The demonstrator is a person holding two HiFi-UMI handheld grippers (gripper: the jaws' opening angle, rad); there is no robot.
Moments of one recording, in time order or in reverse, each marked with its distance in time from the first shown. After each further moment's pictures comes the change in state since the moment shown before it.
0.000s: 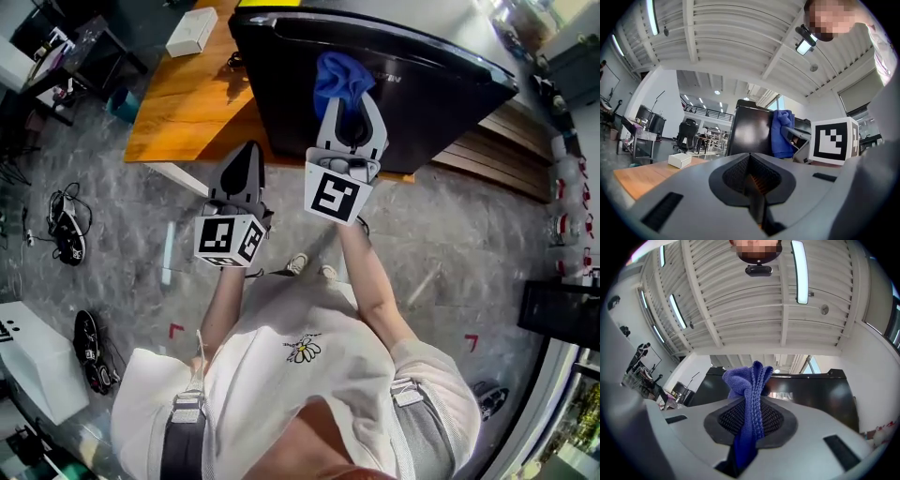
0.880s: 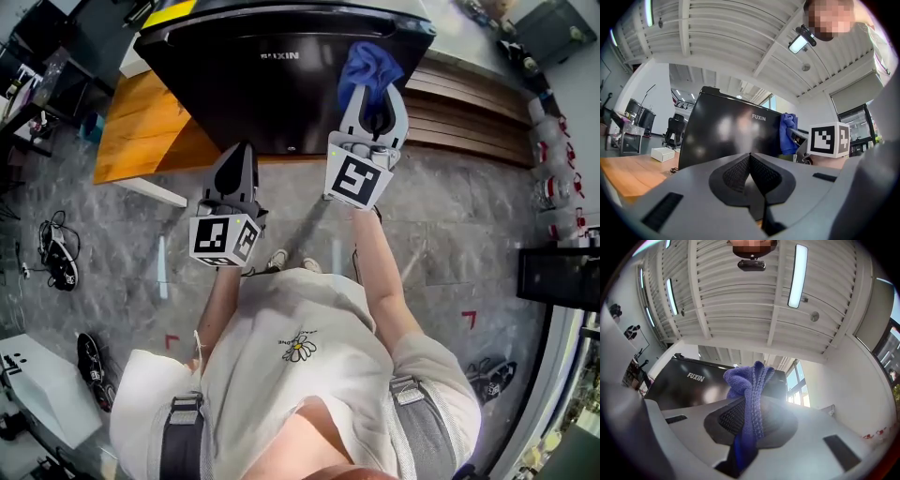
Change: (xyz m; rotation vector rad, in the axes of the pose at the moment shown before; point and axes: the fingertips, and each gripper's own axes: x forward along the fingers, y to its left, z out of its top) left arm 0.035 -0.124 -0.026 -0.002 0.024 -0.111; right arm -0.033 -0.183 -0.005 -0.123 0.034 -0.163
